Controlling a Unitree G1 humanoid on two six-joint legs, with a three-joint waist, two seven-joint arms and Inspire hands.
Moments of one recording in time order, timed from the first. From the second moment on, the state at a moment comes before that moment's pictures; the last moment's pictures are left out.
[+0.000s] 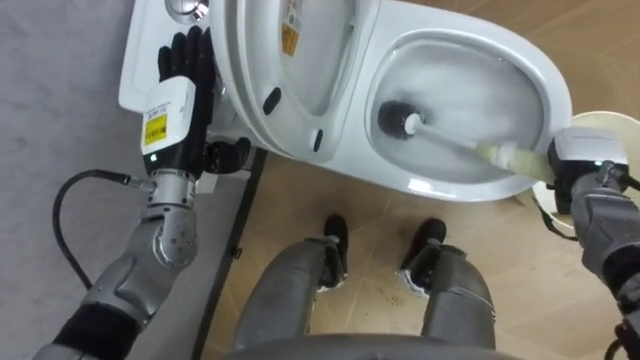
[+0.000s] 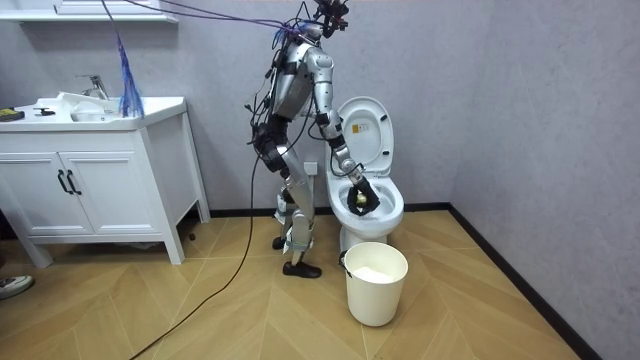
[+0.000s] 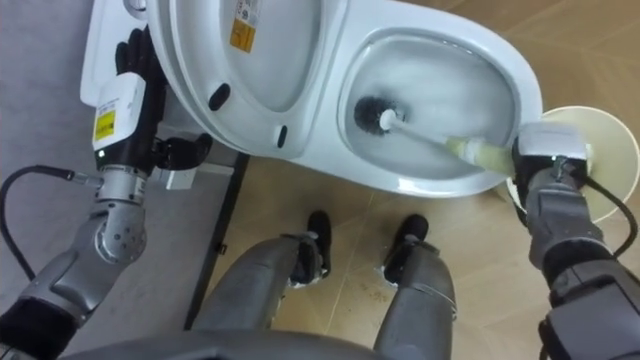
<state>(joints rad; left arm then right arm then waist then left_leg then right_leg) 0.01 0.44 -0.38 0.29 0.51 -0.12 0.54 -0.33 -0.61 0.49 1.05 -0.77 0.13 -0.25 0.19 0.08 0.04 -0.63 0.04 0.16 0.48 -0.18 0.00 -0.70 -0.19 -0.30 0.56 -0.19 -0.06</state>
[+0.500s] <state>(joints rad) -0.01 0.45 -0.33 0.26 0.54 -0.10 0.53 -0.49 -0.68 0.38 1.12 -0.84 0.09 -0.34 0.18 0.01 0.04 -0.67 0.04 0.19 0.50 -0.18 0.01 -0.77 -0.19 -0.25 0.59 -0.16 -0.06</state>
